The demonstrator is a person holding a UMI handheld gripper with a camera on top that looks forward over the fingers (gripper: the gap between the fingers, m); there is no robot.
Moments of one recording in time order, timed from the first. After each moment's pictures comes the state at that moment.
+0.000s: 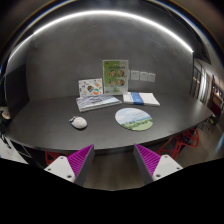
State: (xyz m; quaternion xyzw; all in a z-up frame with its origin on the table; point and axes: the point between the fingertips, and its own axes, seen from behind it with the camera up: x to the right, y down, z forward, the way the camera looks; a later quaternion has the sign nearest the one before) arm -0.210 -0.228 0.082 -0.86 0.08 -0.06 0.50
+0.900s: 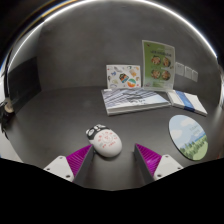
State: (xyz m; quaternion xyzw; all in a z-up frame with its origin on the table) arm -0.318 -0.012 -0.010 -0.88 -0.04 0.03 0.47
